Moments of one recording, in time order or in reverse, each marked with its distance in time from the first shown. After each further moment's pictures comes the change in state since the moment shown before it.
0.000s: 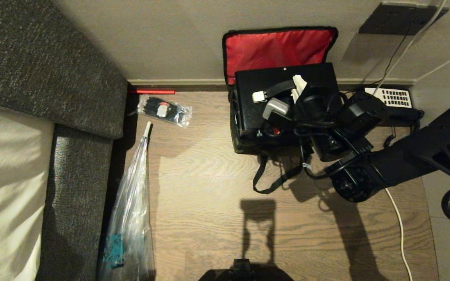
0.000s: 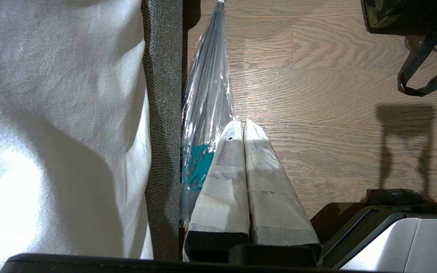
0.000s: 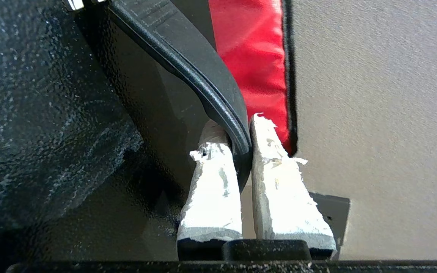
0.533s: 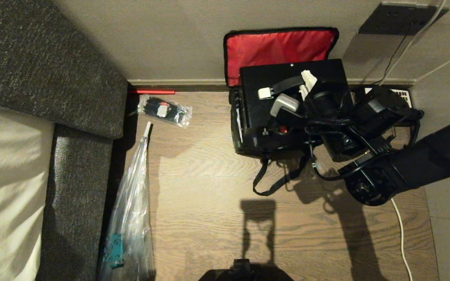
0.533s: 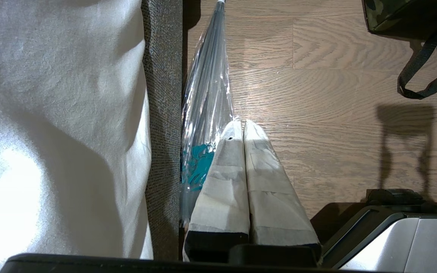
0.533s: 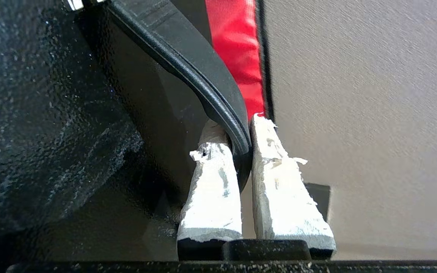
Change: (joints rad) left arm 0.000 0.000 0.000 0.000 0.000 0.000; right arm 0.000 -0.080 0.076 0.000 -0.004 0.000
